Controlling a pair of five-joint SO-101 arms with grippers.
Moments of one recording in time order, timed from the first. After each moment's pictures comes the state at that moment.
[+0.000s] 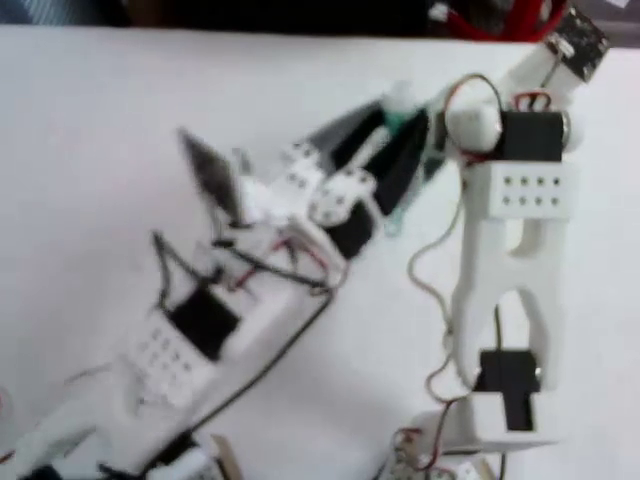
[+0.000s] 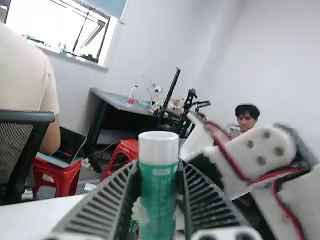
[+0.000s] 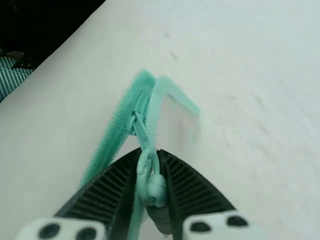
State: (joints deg) left arm 38.4 -39.3 38.2 1.6 20.6; right arm -3.9 1.8 -29.4 93.9 -37.8
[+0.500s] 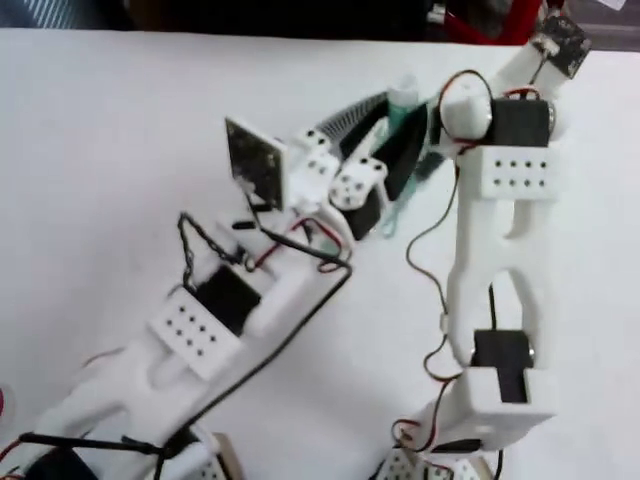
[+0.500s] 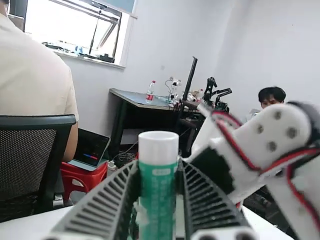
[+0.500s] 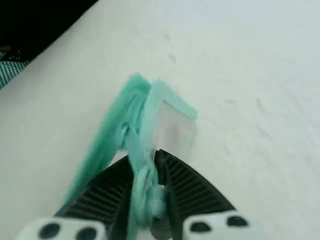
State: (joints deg) left arm 36.5 -35.5 38.0 -3.0 13.4; right arm -3.3 8.2 -29.3 93.1 -36.3
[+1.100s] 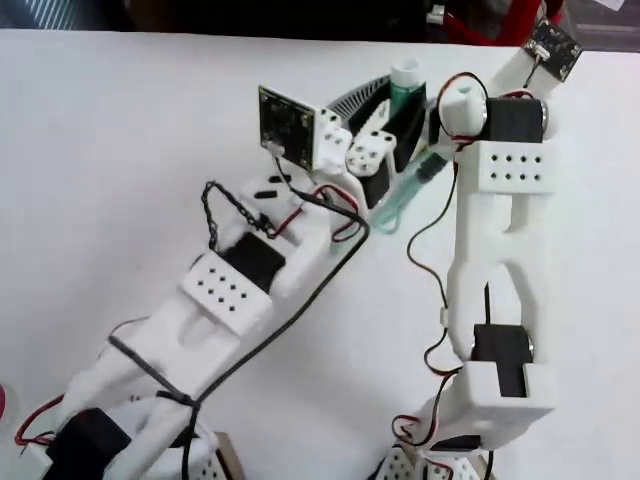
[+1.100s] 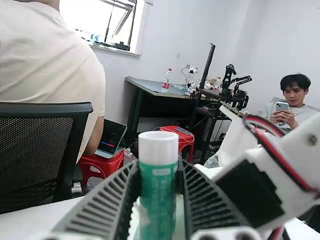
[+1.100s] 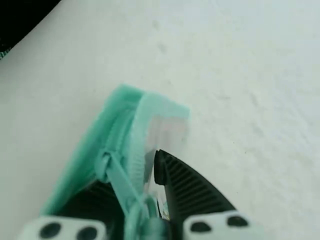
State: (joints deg) left arm 32.9 -21.9 31.5 -5.0 13.1; right arm -2.0 8.3 -27.9 90.1 -34.2
